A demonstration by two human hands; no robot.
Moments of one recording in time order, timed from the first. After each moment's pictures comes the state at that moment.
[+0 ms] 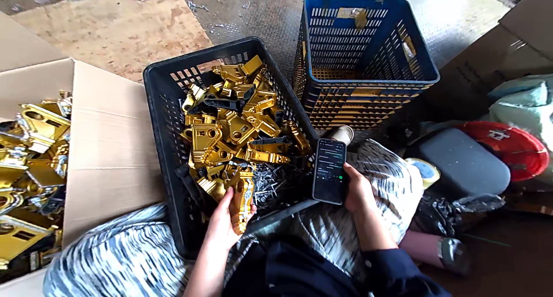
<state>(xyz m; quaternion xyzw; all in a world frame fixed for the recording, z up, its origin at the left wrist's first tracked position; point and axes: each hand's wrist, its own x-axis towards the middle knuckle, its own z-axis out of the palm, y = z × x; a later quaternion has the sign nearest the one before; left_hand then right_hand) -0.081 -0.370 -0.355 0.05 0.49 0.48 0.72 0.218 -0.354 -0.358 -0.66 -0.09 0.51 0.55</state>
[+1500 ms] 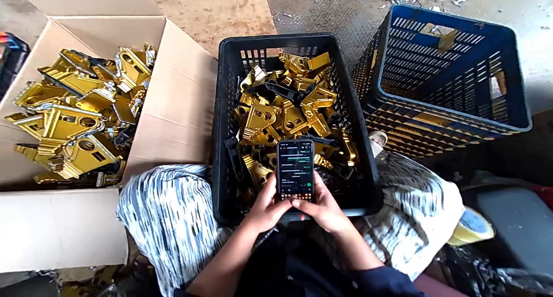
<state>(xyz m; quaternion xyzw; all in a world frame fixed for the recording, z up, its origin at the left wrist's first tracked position) -0.090 -0.383 -0.383 0.52 0.35 0.51 0.59 0.093 -0.357 -0.369 -0.29 -0.44 0.75 0.39</state>
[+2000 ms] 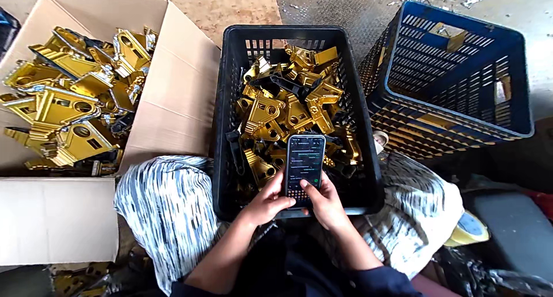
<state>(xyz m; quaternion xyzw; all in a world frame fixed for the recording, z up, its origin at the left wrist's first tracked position) -0.098 -0.379 -0.381 0.47 0.25 0.47 0.70 0.086 -0.360 -0.362 -0.42 -0.41 0.70 0.41</state>
